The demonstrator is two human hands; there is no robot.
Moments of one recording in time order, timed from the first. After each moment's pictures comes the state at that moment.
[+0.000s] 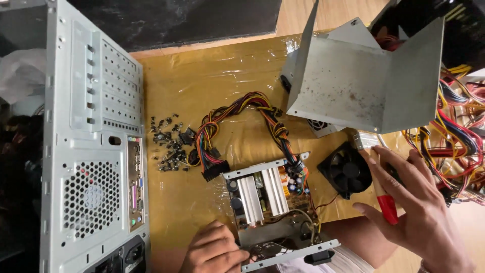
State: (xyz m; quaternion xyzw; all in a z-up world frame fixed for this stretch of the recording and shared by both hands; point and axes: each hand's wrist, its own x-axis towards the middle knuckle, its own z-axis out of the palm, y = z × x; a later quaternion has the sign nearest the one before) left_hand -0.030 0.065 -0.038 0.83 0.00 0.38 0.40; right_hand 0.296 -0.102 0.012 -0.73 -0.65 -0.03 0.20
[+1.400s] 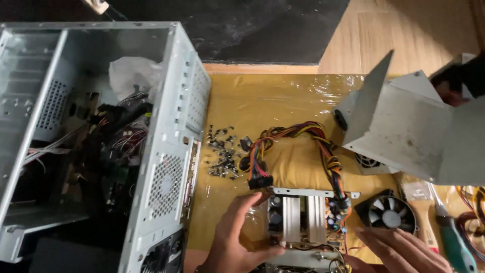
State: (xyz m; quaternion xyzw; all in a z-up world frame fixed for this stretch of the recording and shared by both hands) left_hand -0.039 0.087 -0.026 0.77 0.28 0.38 0.43; right_hand 0.220 -0.069 0.023 -0.73 -0.65 0.02 0.19
